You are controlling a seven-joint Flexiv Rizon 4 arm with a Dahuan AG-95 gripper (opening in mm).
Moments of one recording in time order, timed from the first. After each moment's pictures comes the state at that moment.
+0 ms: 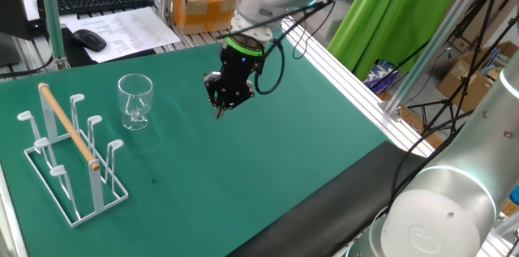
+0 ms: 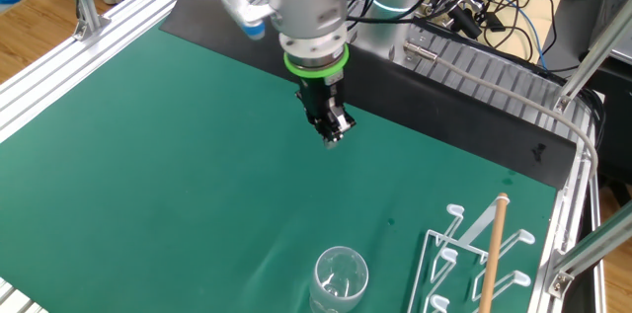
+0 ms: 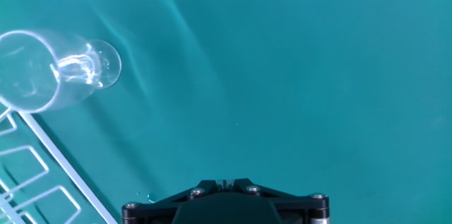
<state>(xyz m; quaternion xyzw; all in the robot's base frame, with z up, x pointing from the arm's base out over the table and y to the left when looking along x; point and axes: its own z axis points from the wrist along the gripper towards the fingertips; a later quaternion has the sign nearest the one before) 0.470 0.080 0.153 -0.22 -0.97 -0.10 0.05</state>
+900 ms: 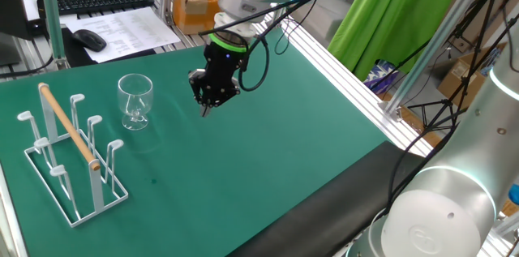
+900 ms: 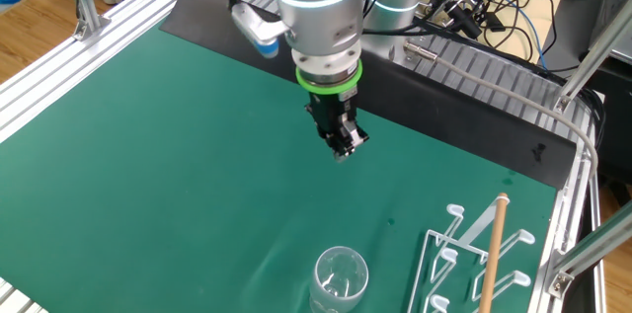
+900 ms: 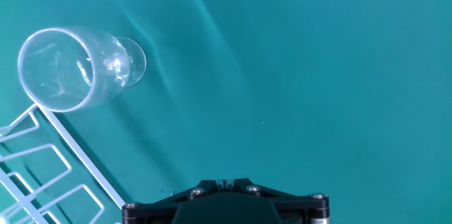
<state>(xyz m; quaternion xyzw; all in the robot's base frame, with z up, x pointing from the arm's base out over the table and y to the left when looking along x) 0.486 0.110 0.154 -0.23 -0.97 -0.11 0.06</state>
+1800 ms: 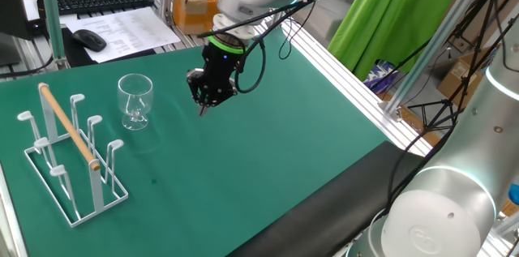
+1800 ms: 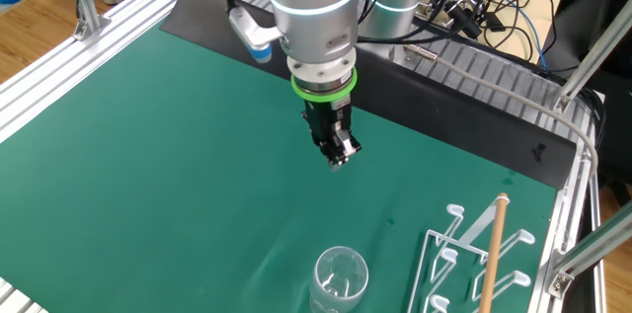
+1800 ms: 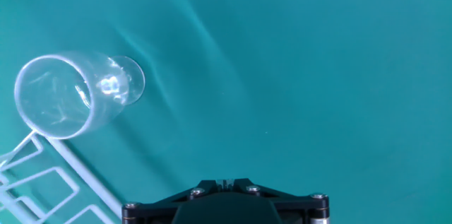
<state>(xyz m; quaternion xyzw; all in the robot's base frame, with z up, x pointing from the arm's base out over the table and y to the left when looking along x) 0.502 0.111 0.150 -0.26 -0.96 -0.11 0.06</state>
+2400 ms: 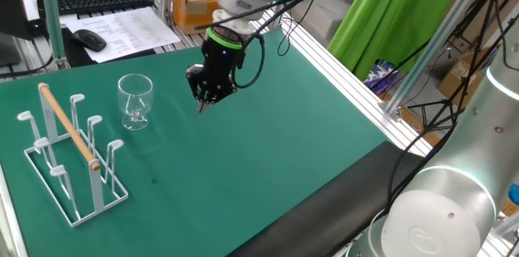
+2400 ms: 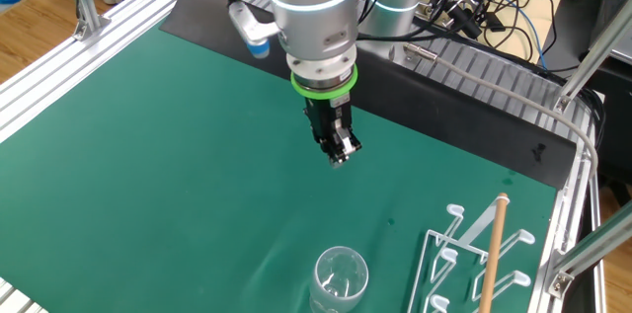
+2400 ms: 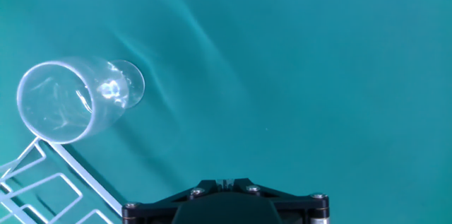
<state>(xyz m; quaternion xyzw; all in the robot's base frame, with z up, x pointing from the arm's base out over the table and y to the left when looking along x) 0.502 0.111 0.154 -0.28 -0.95 -0.11 0.06</state>
